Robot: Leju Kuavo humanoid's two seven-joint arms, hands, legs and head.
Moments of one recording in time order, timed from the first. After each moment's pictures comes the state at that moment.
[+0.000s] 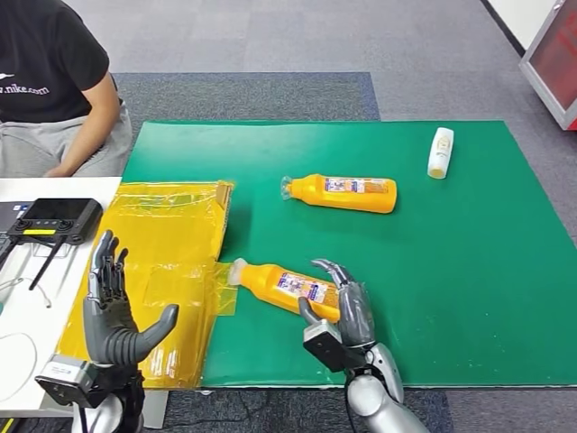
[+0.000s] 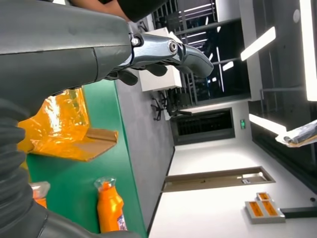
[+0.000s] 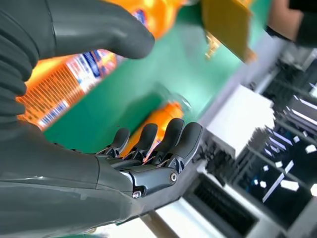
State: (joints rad) left arm 0.18 -0.12 -0.24 -1.73 -0.13 0.16 -0.64; right arm -0.14 0.08 0.49 -1.14 0.65 -0.46 -0.46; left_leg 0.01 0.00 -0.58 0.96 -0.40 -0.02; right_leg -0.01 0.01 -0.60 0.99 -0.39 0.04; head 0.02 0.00
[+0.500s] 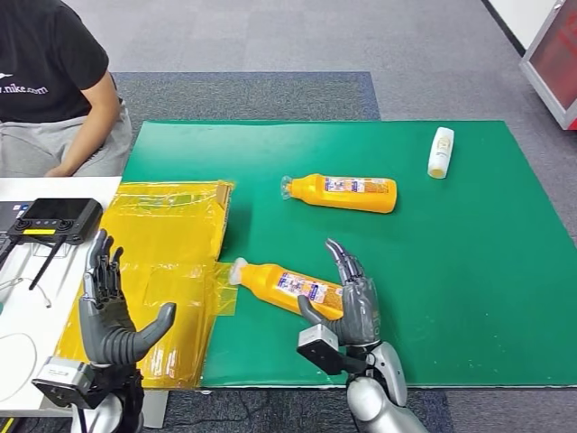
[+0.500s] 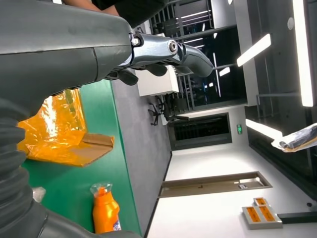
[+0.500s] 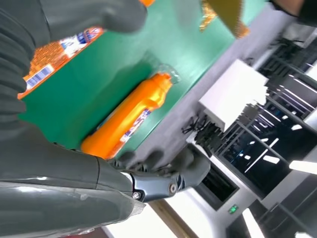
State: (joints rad) left arm 0.18 -0.12 -0.25 -1.74 -0.14 0.17 -0.65; right arm -0.11 0.10 0.45 -1.23 0.86 -0.53 -0.40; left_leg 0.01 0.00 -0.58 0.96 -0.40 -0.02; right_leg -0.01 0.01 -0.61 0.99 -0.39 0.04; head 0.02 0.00
